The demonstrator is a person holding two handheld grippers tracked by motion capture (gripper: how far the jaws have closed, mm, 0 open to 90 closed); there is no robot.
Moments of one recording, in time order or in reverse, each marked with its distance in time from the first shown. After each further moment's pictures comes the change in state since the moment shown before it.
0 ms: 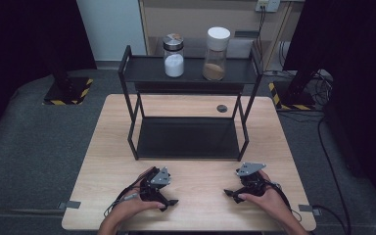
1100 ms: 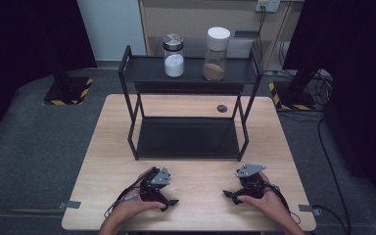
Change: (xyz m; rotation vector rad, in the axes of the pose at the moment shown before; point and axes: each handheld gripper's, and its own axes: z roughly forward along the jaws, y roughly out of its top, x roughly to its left) left arm -0.003 0.000 0.001 -0.003 0.012 -0.014; right arm 0.007 -0.005 0.002 -0.015 -0.014 0.024
